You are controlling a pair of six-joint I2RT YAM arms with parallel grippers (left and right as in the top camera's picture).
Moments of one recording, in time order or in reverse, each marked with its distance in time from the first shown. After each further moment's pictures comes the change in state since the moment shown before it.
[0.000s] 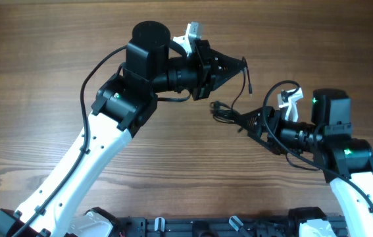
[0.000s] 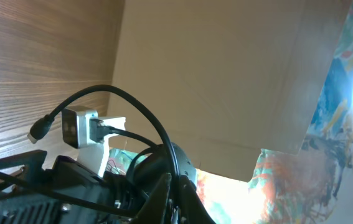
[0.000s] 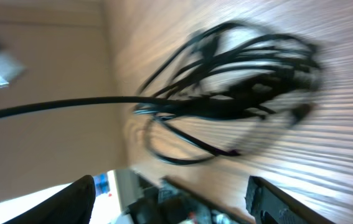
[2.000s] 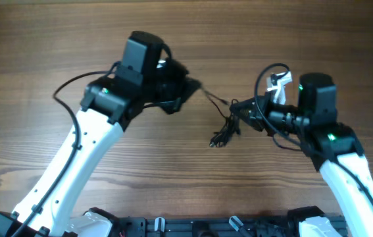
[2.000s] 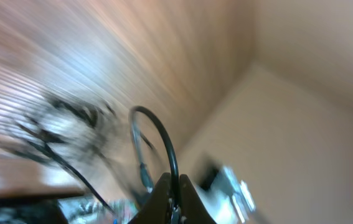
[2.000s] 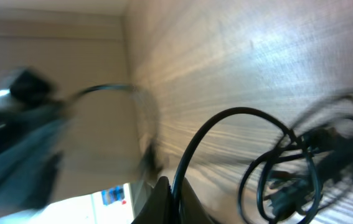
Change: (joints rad) left arm 0.100 0.000 0.004 -0.575 -0.334 0.008; right arm 0.080 0.097 0.000 0.317 0.006 0.173
